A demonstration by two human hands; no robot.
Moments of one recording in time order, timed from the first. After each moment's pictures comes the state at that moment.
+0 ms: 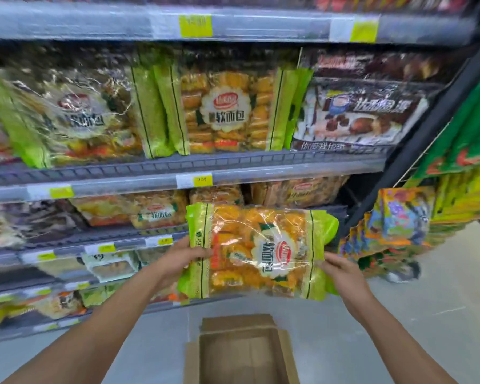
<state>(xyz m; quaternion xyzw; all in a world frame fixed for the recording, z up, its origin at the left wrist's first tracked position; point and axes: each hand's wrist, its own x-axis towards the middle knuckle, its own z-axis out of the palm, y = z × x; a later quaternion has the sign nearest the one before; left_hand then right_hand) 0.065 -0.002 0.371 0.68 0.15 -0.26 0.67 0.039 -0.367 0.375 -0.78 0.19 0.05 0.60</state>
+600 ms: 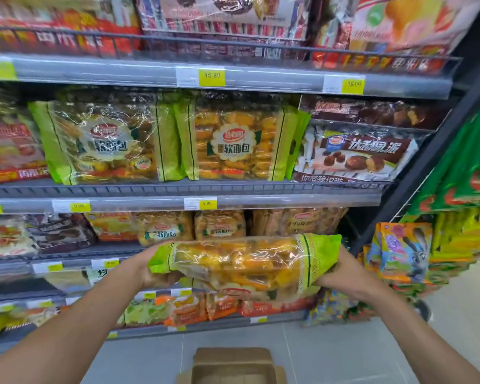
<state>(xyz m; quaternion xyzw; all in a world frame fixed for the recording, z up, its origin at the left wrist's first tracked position) 0.064 0.029 0.439 0.52 0.29 -0.28 0.75 0.080 -0.378 0.458 -0.87 -0.11 0.13 0.47</state>
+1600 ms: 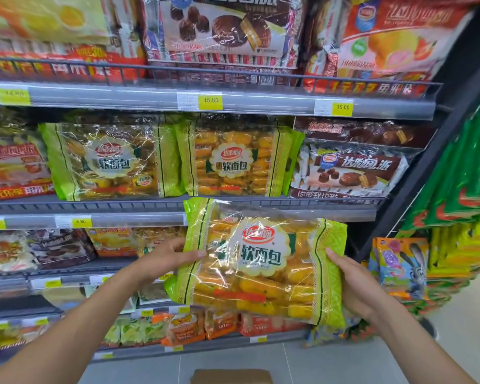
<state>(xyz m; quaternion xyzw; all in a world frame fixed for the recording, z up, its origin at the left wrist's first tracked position) 0.075 0.021 0.466 0.83 0.02 -0.13 0.55 0.076 -0.382 0.488 -0.60 0.11 0.20 0.77</state>
